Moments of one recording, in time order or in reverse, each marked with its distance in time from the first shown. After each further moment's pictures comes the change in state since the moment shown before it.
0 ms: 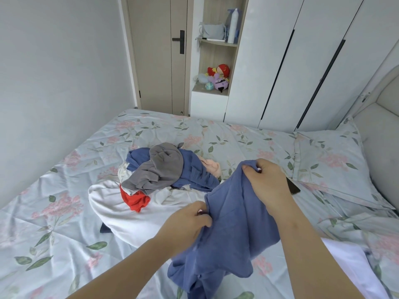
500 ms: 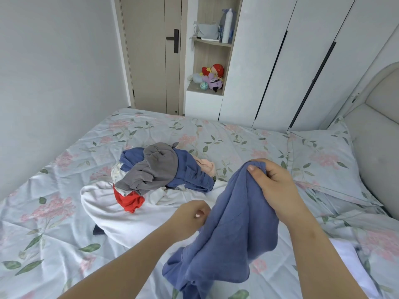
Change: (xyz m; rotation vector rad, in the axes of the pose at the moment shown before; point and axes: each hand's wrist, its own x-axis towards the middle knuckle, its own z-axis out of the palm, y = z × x) left_hand 0.025 -0.005 0.019 -0.508 -0.166 -0.418; right_hand -0.017 0.007 -0.024 0.366 -0.123 -0.168
